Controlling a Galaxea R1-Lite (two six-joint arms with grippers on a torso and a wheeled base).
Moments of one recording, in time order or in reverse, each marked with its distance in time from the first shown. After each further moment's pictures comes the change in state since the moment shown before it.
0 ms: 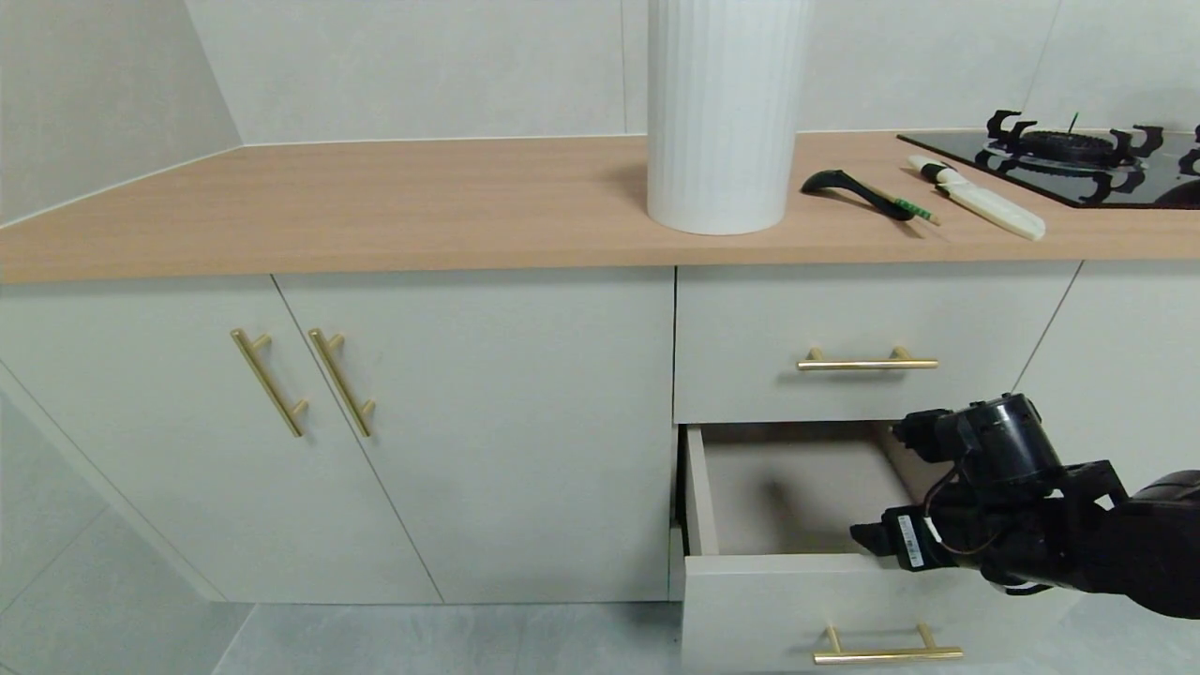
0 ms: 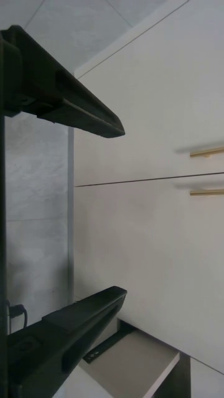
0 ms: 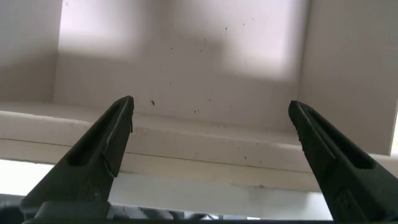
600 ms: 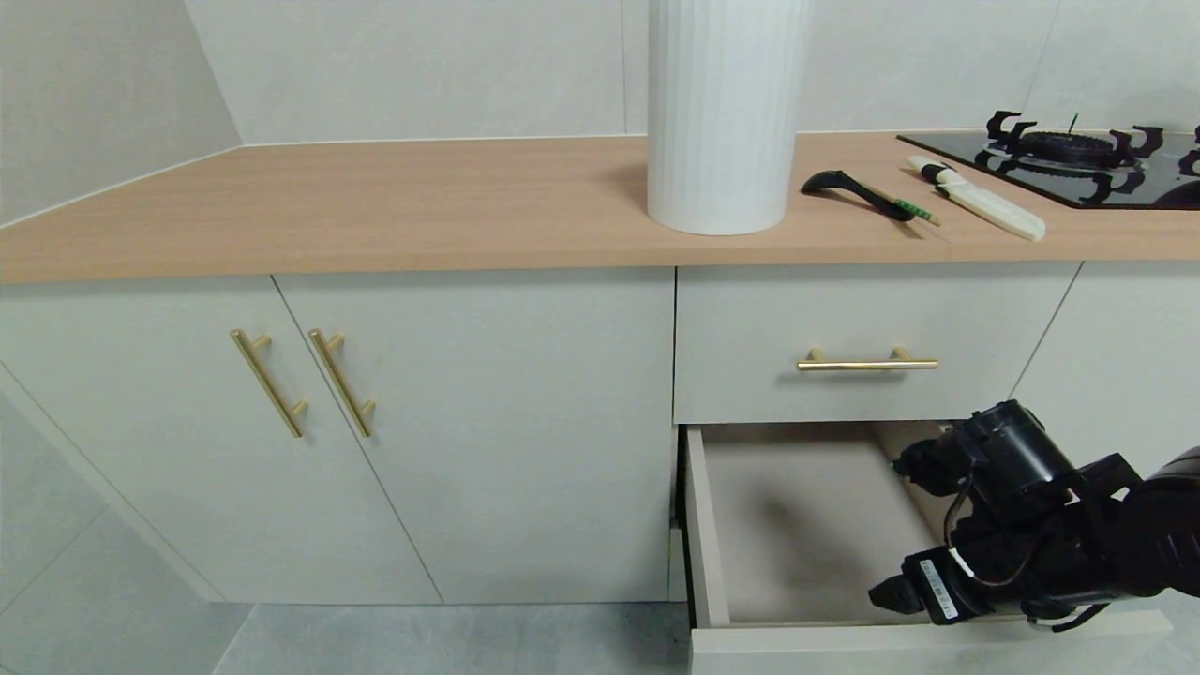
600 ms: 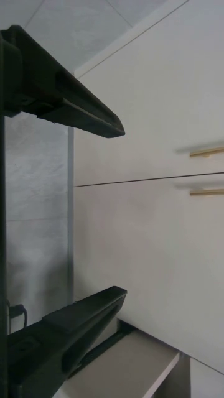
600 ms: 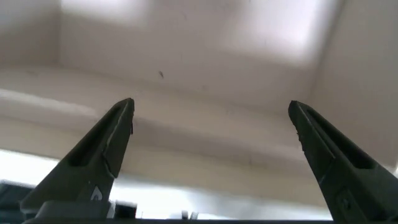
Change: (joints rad) left arm 0.001 0.000 0.000 0.000 0.001 0.000; right arm 0.032 -0.071 -0.070 0.388 0.101 -0.009
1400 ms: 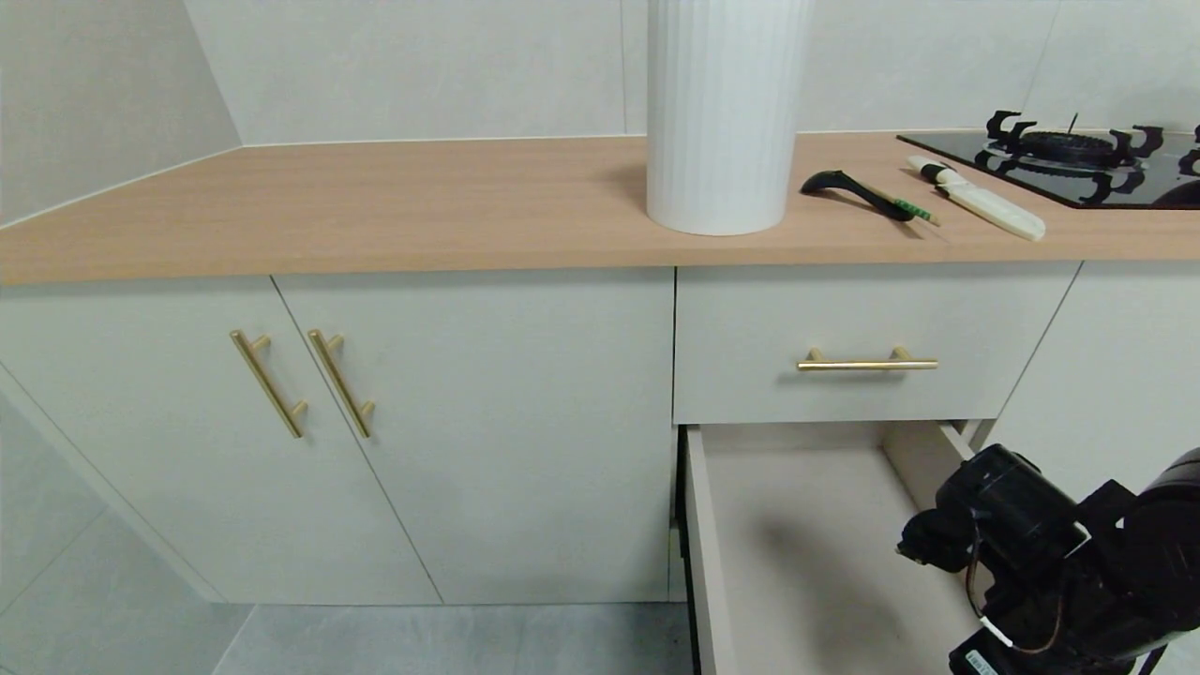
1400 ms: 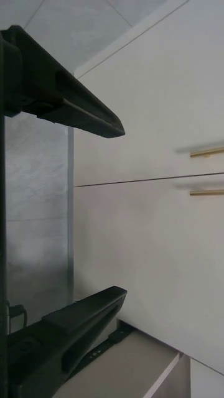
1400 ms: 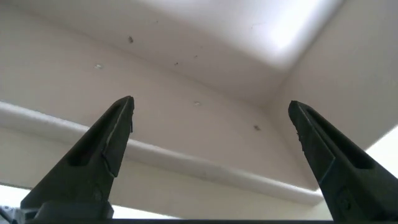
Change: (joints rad) left arm 0.000 0.000 0.000 0.000 0.000 0.000; right arm 0.053 -0.017 -0.007 0.311 -0.008 -0.146
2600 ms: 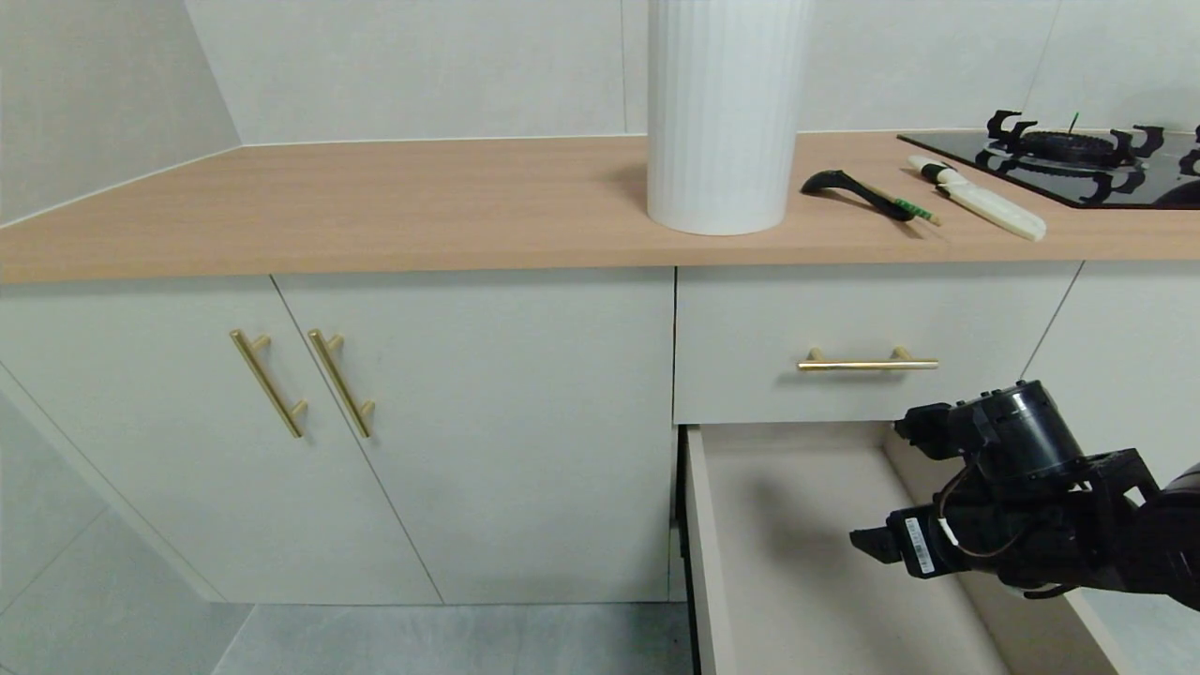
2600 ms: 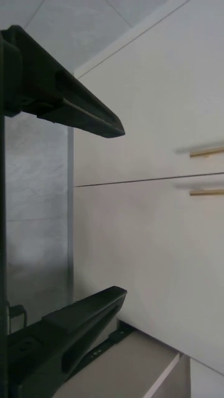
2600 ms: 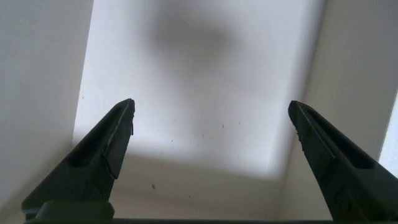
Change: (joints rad) left arm 0.000 0.000 0.000 0.001 0.000 0.000; right arm -0.050 0.005 0.050 -0.578 -0.057 0.147
